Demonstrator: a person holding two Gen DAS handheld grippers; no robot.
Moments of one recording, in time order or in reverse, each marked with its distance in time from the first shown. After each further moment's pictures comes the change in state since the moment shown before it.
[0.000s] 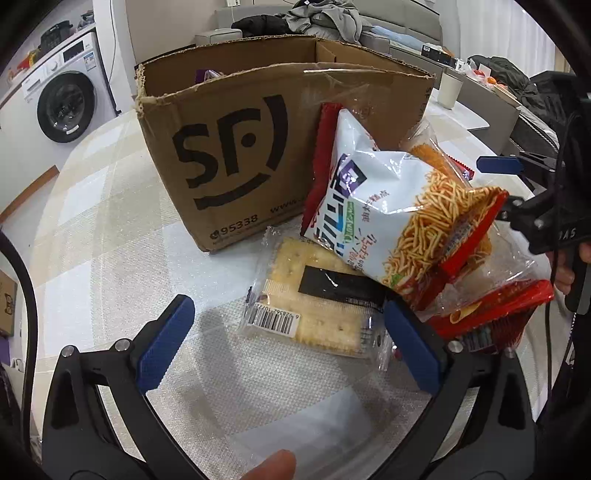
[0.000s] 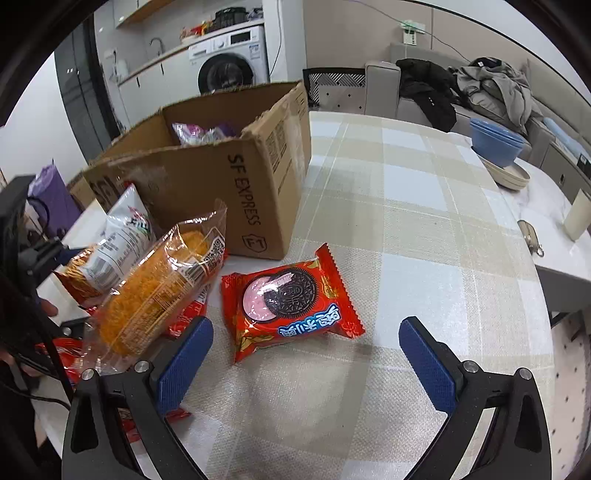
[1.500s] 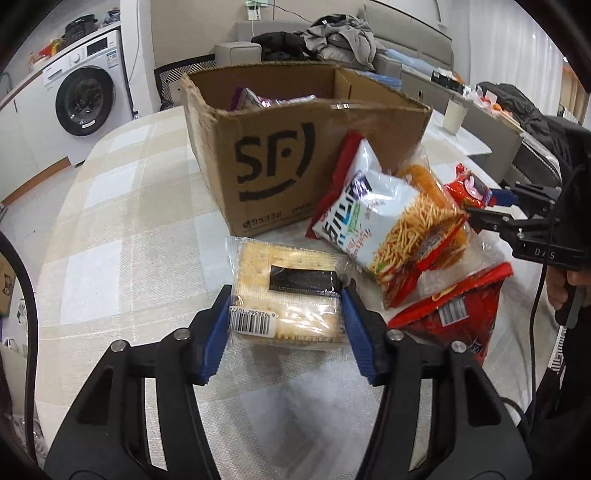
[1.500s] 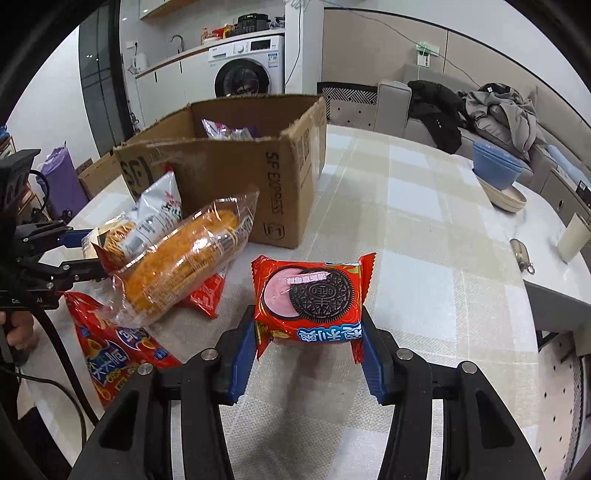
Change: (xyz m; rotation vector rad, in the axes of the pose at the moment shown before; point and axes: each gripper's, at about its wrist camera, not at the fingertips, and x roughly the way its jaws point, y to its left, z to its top) left arm -0.026 0.004 -0.027 -0.077 -0.085 0.012; right arm -0.020 0.004 -0.017 -0.074 -0.075 -0.006
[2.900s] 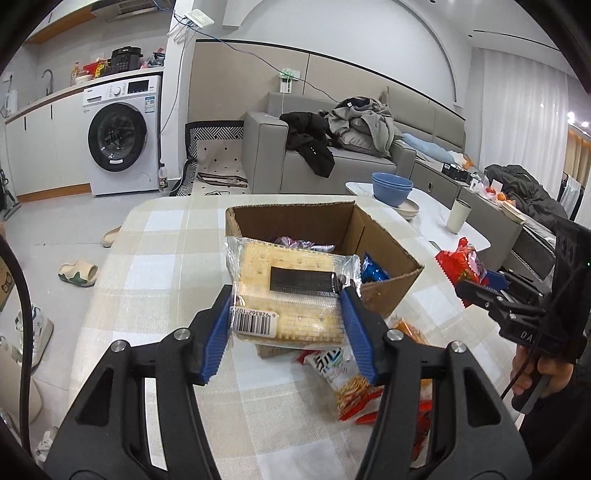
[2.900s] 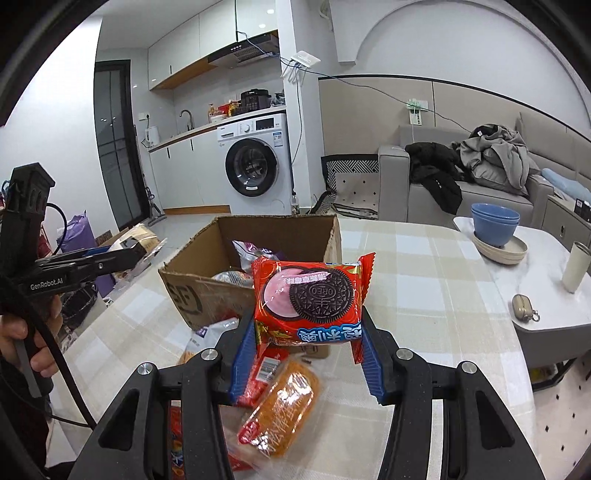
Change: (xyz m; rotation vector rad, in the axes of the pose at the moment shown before) left arm -0.124 0.036 0.052 -0.137 -0.305 0.015; right arm -0.066 0.015 0.046 0.070 -0.306 0.070
